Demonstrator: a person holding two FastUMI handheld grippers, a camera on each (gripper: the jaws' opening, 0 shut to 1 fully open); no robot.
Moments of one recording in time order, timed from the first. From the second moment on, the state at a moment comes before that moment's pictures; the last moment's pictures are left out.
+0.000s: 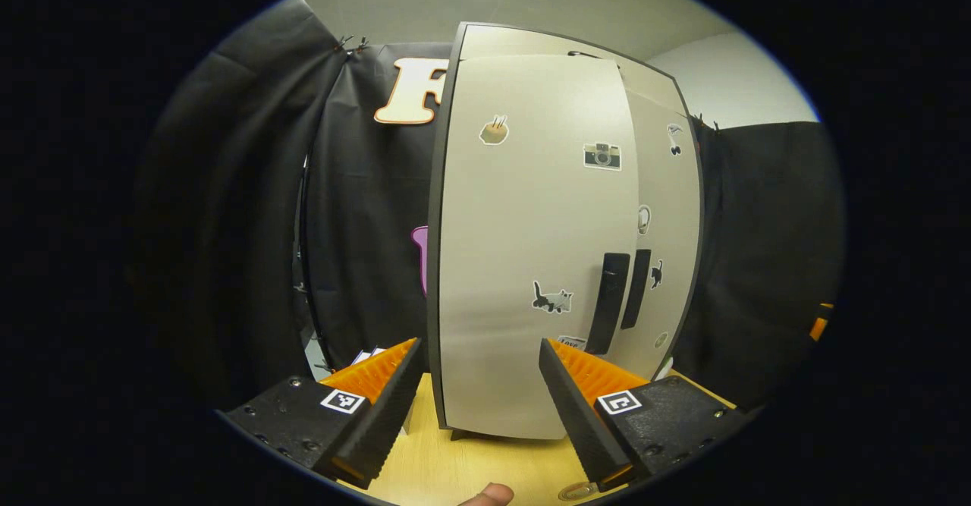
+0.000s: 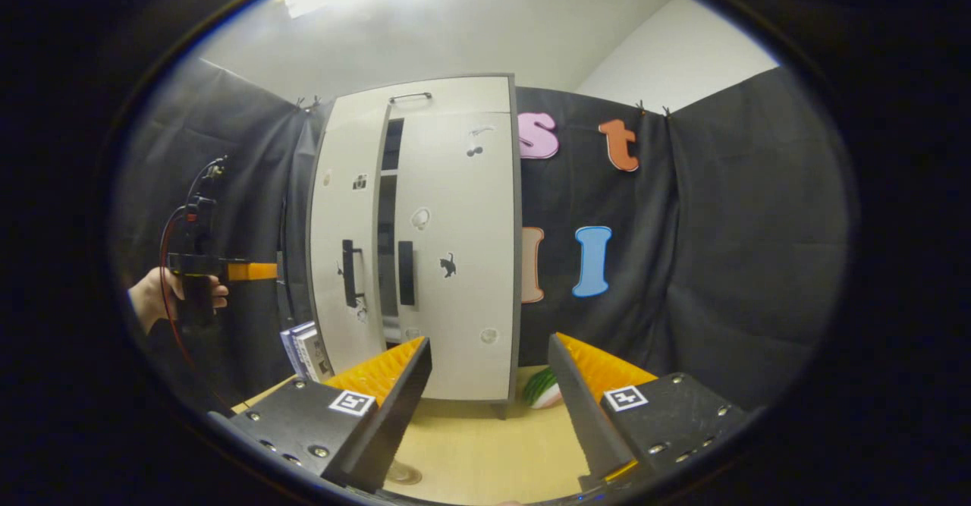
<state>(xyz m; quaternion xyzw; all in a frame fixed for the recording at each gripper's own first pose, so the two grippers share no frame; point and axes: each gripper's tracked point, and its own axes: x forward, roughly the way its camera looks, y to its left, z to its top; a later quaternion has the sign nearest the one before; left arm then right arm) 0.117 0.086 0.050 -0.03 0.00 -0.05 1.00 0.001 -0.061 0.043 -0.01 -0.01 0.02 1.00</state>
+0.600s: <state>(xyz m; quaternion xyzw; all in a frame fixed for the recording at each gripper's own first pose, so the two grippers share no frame) 0.065 0.089 0.041 -0.02 0.00 -0.02 1.00 0.000 -0.048 0.033 -0.03 -0.02 0.02 1.00</state>
